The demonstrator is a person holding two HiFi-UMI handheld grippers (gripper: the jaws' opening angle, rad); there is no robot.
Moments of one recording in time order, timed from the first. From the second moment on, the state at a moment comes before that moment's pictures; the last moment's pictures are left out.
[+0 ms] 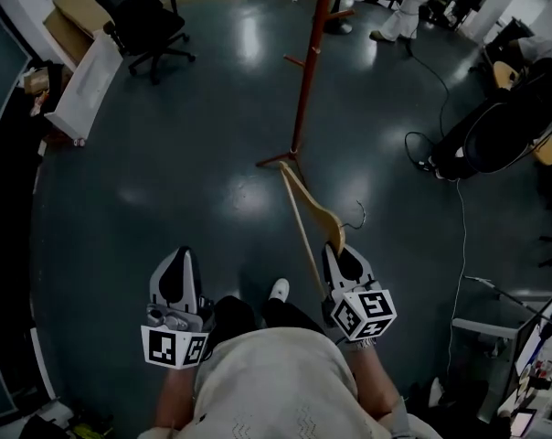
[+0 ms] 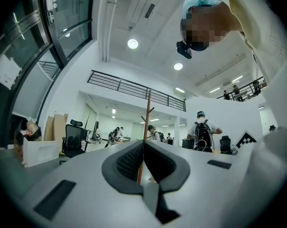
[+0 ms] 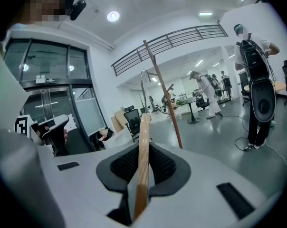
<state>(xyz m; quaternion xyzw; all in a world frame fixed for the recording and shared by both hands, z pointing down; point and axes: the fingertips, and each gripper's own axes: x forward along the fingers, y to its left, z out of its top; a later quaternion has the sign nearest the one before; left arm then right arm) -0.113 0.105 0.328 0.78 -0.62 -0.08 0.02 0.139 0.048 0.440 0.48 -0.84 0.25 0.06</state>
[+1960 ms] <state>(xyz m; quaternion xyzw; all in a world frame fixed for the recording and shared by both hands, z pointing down) -0.125 -0.432 0.366 0.89 -0.45 -0.07 0.06 0.042 -0.464 0.577 0.53 -0.80 0.21 0.20</state>
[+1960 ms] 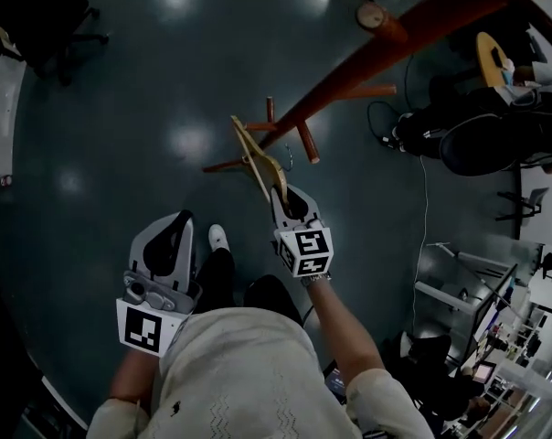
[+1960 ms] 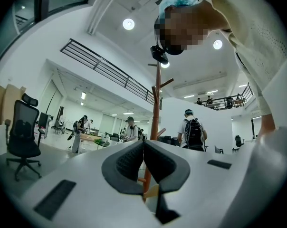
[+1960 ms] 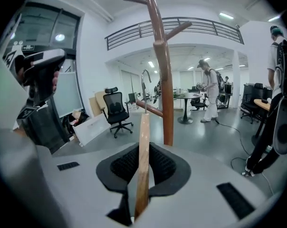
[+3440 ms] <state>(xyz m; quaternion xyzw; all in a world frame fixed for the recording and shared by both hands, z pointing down) -0.123 -0.450 0.430 0.88 -0.44 -0.03 0.14 0.045 -0.552 0.689 0.54 -0.79 0.23 0.19</state>
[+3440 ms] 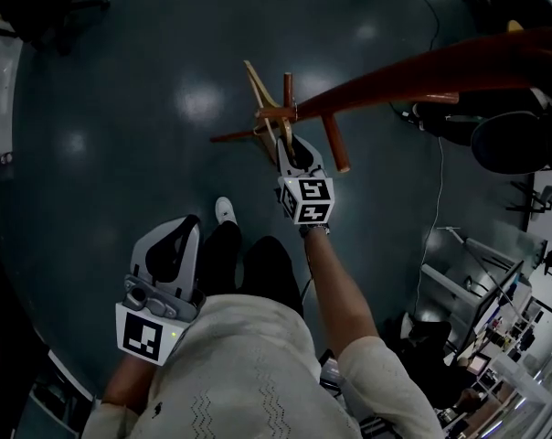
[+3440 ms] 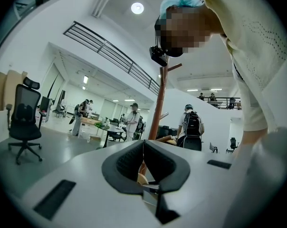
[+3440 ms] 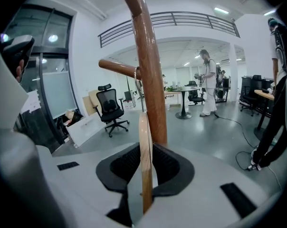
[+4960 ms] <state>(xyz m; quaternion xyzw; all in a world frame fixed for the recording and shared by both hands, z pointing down) -0.087 -0.373 0.374 0.90 -0.42 -0.09 0.08 0.049 -0.424 0.487 0.53 -0.83 0.16 0.06</state>
